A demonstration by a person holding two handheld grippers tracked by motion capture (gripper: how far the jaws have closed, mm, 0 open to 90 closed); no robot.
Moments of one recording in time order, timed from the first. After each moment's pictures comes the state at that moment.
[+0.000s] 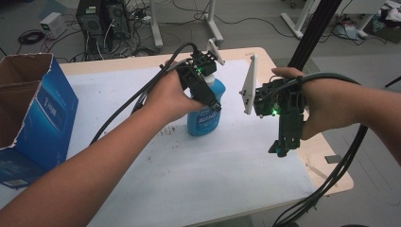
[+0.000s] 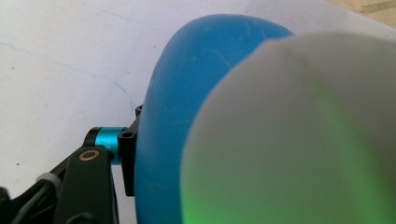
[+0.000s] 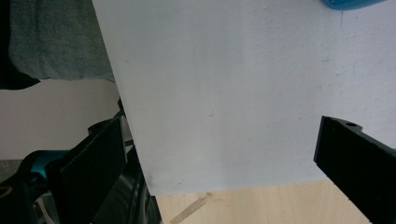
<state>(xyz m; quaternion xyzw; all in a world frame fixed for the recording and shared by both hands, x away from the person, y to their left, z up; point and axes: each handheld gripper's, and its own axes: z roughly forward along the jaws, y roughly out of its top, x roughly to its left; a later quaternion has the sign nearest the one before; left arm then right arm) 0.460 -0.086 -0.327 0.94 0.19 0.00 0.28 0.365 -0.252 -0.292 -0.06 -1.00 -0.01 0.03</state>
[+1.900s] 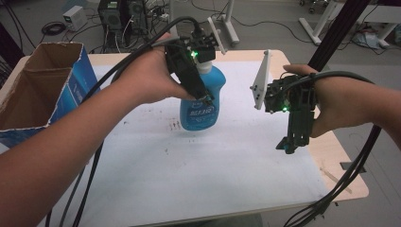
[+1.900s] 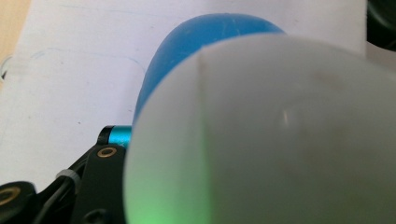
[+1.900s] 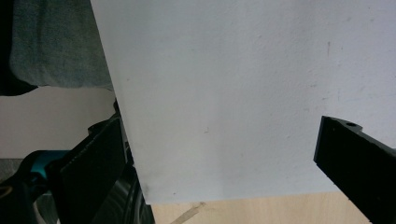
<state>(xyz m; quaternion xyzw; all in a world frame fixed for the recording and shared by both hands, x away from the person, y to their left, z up) 0.419 -0.012 -0.262 0.96 0.08 0.03 0.27 0.367 -0.226 -0.284 -0.04 -1.00 -0.01 0.02</state>
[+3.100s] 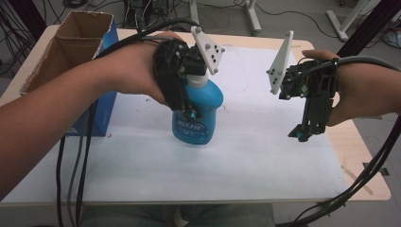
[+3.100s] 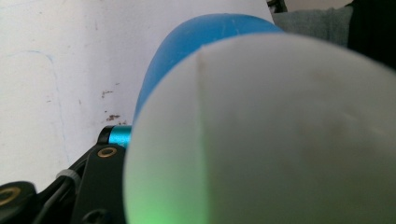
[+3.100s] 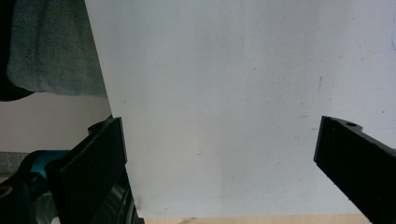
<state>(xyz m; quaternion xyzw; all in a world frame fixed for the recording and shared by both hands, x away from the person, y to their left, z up) 0.384 0.050 -0.292 0.96 -0.11 -0.03 0.27 0.376 -0.193 -0.288 -0.02 -1.00 0.00 0.02</state>
